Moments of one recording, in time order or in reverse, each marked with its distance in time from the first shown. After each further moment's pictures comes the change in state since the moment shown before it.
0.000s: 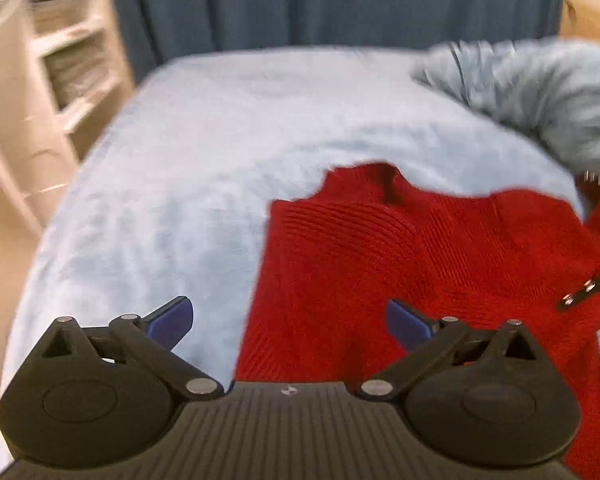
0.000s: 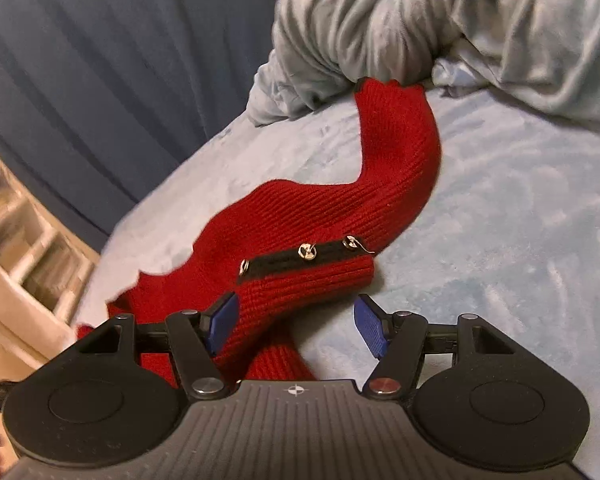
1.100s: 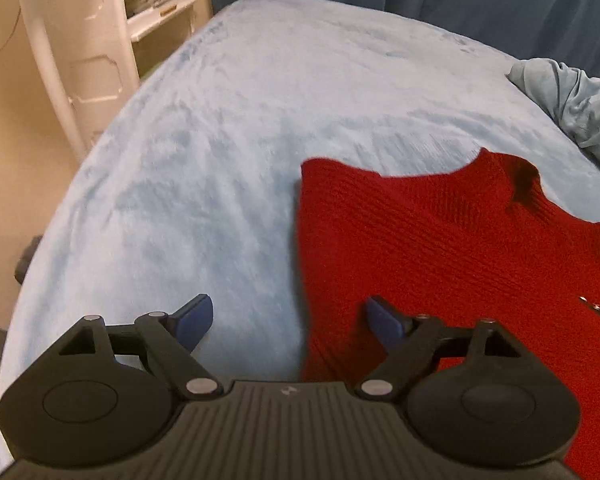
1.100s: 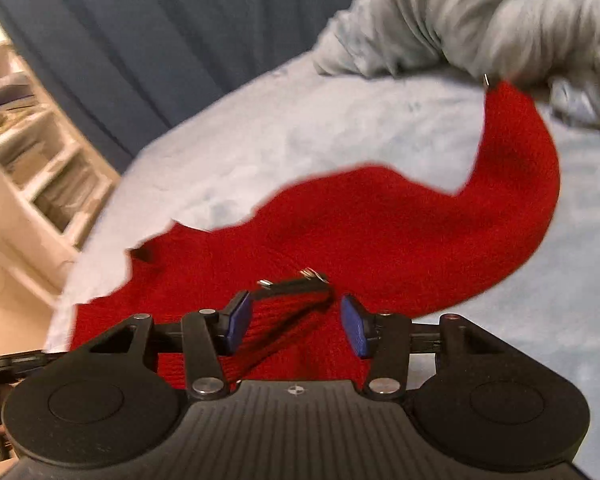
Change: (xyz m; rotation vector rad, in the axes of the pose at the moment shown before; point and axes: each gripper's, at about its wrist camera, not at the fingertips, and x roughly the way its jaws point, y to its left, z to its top) left arm 0.051 0.115 -0.038 -0.255 0.114 0.053; right arm 0.035 0.102 0.040 -0.285 0.184 0.068
